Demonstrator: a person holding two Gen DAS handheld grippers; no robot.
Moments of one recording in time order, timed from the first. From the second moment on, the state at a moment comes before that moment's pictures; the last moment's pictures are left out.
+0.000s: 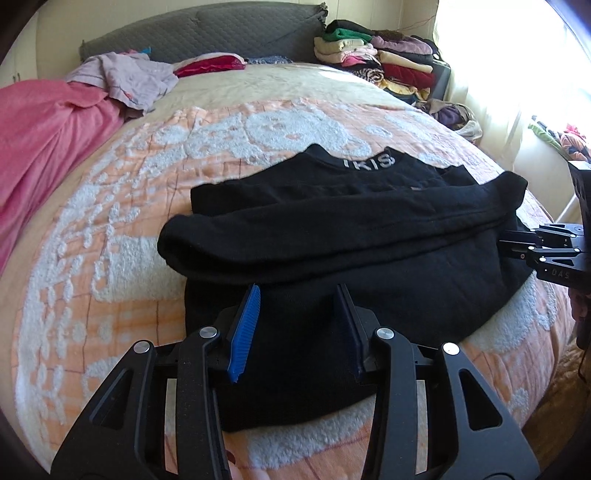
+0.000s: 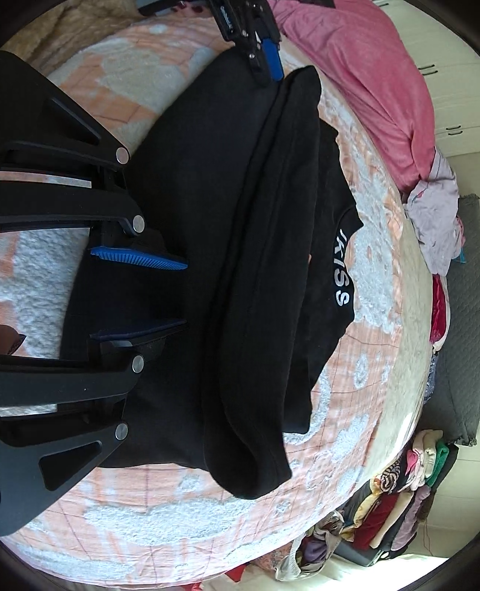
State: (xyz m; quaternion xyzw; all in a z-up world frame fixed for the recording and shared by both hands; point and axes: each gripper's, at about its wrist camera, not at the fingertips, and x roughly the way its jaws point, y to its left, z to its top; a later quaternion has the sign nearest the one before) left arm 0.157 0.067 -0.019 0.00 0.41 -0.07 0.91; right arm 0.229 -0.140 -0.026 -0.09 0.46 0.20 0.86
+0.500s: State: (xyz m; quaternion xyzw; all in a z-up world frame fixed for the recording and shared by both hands) left arm 0.208 0.078 -0.019 0.00 0.42 -0.05 0.91; right arm 0.280 -0.135 -0.025 -0.06 0.46 0.18 0.87
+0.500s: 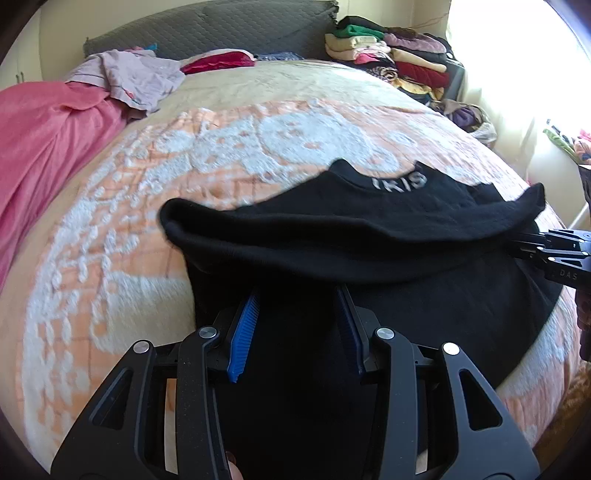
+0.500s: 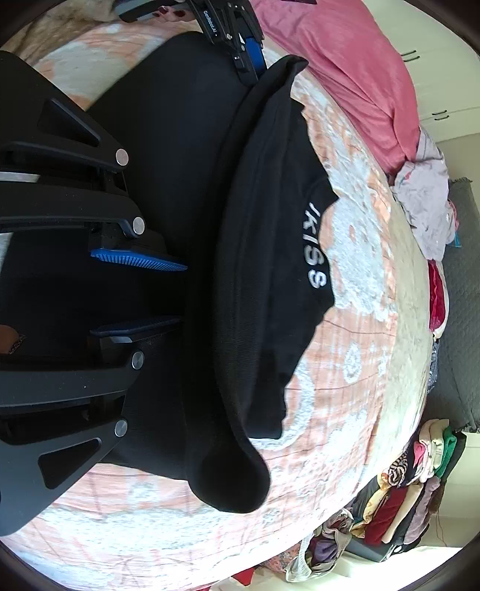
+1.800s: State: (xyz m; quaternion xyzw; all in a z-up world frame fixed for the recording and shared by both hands) left arm 0.243 0.139 -0.026 -0.10 0.39 -0.01 0.92; right arm 0.336 -0.219 -0.028 0.06 0.43 0.11 0.89
